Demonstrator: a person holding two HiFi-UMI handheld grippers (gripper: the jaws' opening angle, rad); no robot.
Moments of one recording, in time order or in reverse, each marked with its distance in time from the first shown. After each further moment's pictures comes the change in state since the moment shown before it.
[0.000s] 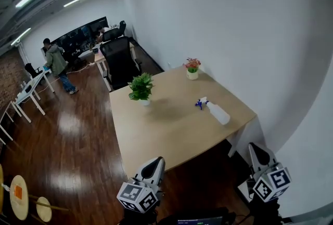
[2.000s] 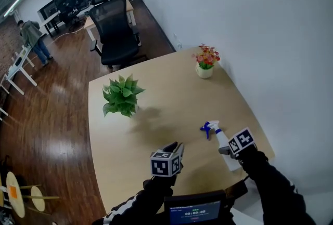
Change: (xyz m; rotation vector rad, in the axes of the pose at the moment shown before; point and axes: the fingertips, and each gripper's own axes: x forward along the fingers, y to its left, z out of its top) left arm 0.575 0.352 -0.164 -0.292 0.583 0.219; right arm 0.593 -0.279 -0.408 0.020 1.365 0.249
